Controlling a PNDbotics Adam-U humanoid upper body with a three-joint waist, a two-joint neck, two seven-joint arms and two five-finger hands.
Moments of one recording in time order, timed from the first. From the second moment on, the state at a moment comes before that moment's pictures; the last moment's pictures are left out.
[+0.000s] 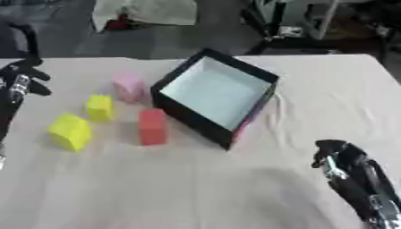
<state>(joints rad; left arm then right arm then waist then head) -0.23 0.24 0.12 -1.73 -0.28 -0.02 -0.12 0.15 -0.13 -0.11 -1.83 0.06 -0.14 0.21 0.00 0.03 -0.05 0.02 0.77</state>
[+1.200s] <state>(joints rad) -0.75 0.81 -0.47 -1.45 -0.54 -0.25 -0.86 0.16 -0.16 -0.11 -1.82 0.06 -0.14 0.22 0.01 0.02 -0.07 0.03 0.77</state>
